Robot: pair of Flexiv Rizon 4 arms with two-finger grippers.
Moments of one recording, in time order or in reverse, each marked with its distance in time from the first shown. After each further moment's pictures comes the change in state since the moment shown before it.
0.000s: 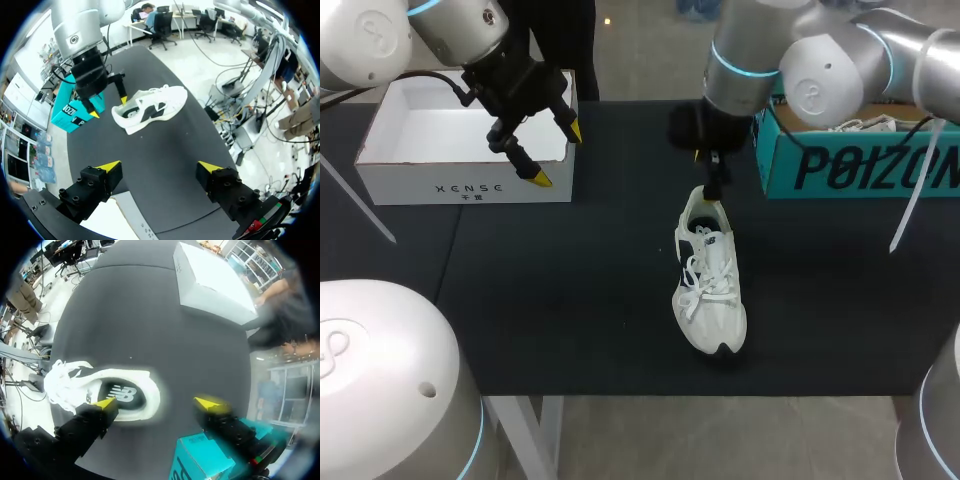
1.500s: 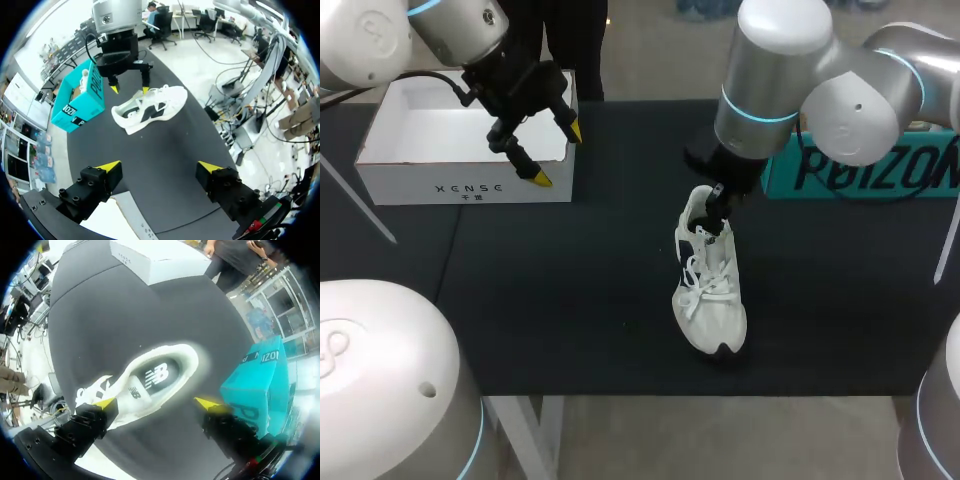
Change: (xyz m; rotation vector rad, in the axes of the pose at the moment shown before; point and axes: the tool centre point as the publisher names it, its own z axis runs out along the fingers) left arm 0.000 0.000 0.000 0.000 0.000 0.000; right arm 0.089 -0.019 -0.022 0.058 -0.061 0.563
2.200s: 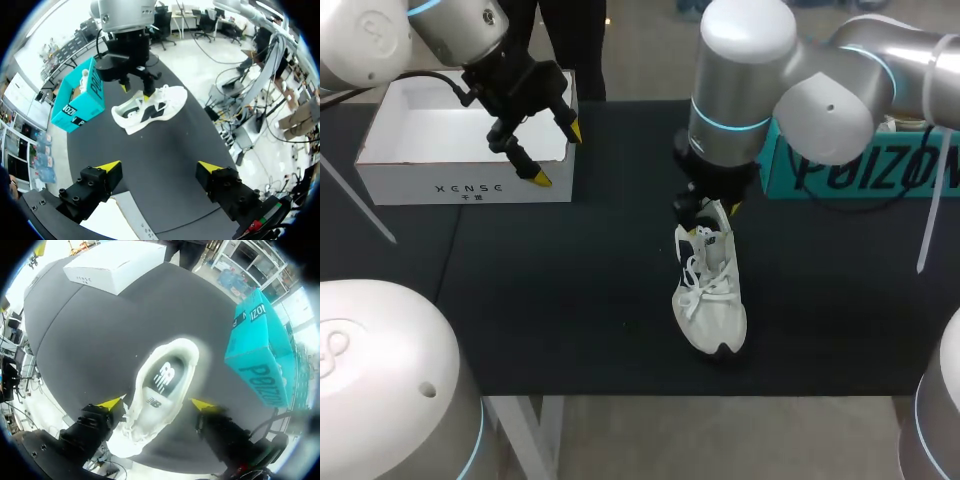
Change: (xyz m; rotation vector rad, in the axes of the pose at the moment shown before) left arm 0.000 0.000 0.000 0.000 0.000 0.000; right arm 0.029 0.019 -0.001 0.032 -0.040 0.469
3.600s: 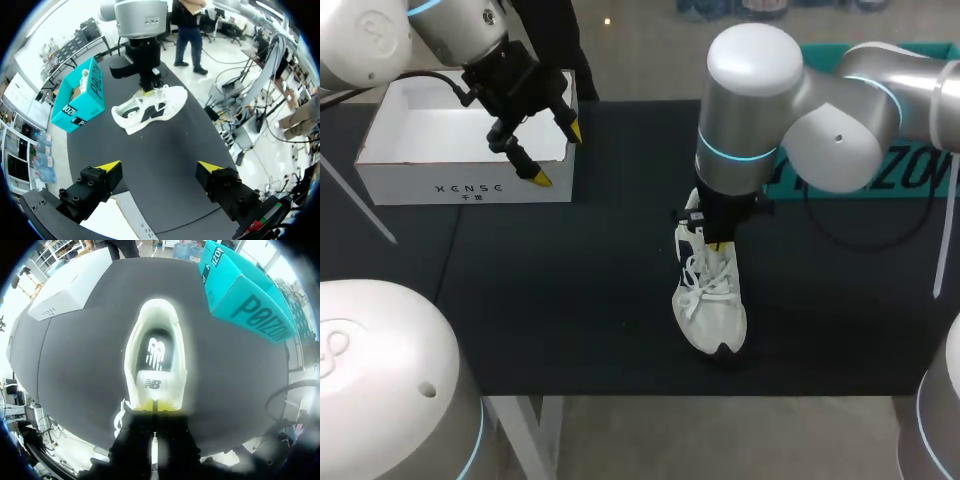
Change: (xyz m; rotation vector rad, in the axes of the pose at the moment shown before) left arm 0.000 0.000 0.000 0.000 0.000 0.000; right arm 0.013 -0.032 0.025 0.027 0.007 0.462
